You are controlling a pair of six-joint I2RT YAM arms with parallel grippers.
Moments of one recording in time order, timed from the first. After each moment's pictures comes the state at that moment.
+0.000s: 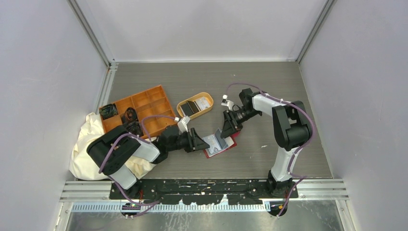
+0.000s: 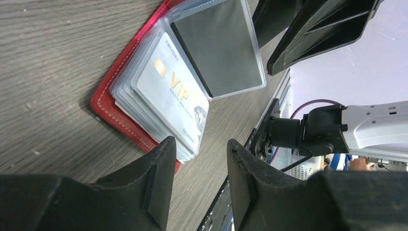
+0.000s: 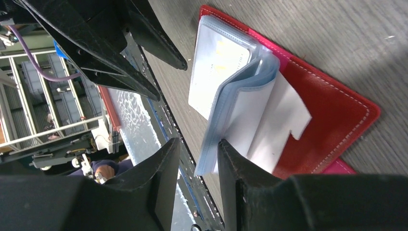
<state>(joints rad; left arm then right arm) -0.77 1.62 0.35 0.88 0.37 -1.02 0.27 1.86 1.15 -0.86 -1.00 -0.27</state>
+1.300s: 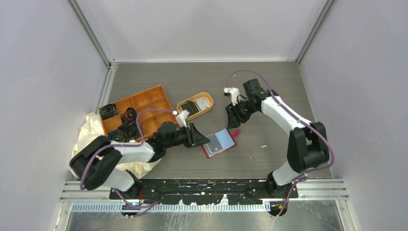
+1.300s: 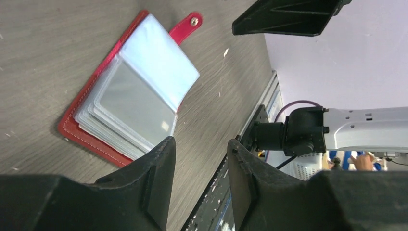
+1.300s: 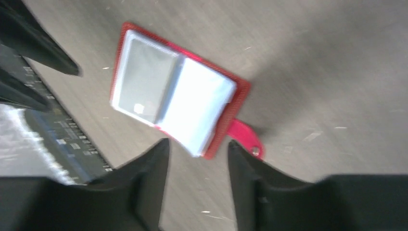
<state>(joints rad) -0.77 1.48 0.40 0.78 0.36 -0.97 0.30 1.61 1.14 -0.78 -0.59 -0.32</state>
